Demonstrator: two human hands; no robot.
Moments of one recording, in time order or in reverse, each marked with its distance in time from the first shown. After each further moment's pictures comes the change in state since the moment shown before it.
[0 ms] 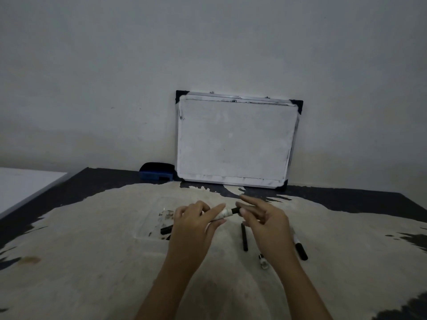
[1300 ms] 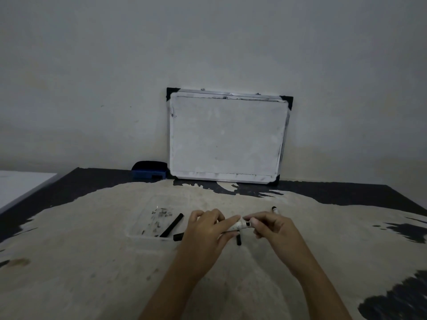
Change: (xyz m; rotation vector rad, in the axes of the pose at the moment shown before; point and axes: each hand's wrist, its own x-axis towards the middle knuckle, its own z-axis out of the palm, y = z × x) left_hand -0.009 0.020 0.018 -0.073 -0.104 0.186; right_hand -0.015 0.018 -0.042 0.024 -0.180 0.152
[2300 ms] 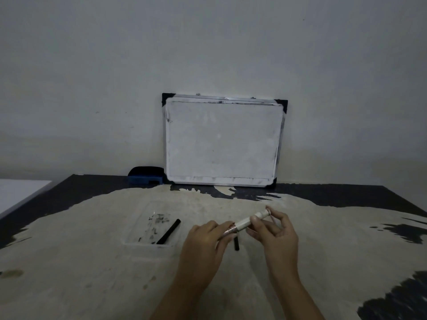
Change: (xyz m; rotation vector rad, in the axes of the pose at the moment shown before) left_hand -0.004 0.011 0.003 -0.174 0.036 -0.150; right_hand -0.001 0.004 0.027 0.543 0.487 0.050
